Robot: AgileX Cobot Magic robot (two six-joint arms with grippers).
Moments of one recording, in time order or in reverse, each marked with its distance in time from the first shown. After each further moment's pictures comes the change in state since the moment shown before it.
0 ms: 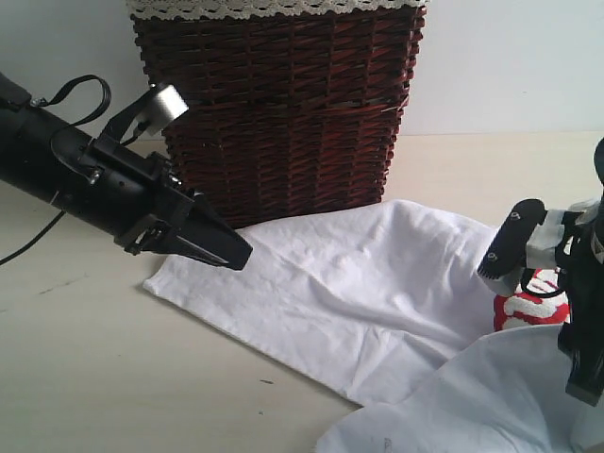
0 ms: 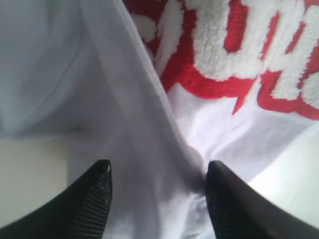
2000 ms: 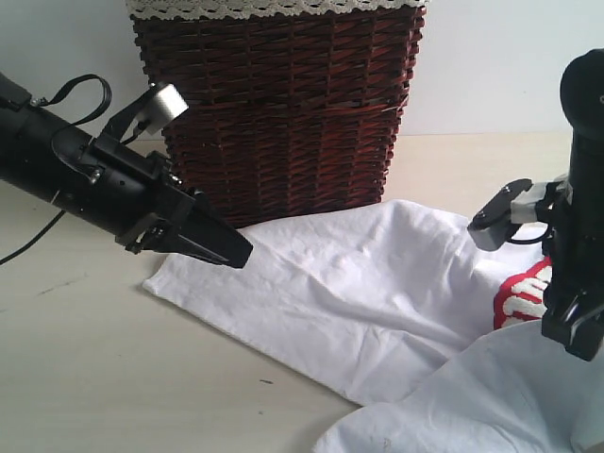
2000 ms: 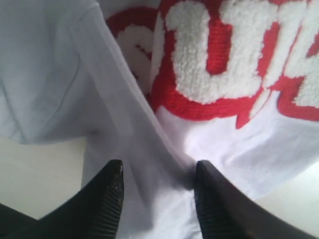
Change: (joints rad) left arm 0.000 0.000 0.000 -0.004 -0.008 0.000; right arm -0.131 0.218 -0.250 0.173 0.208 -0.142
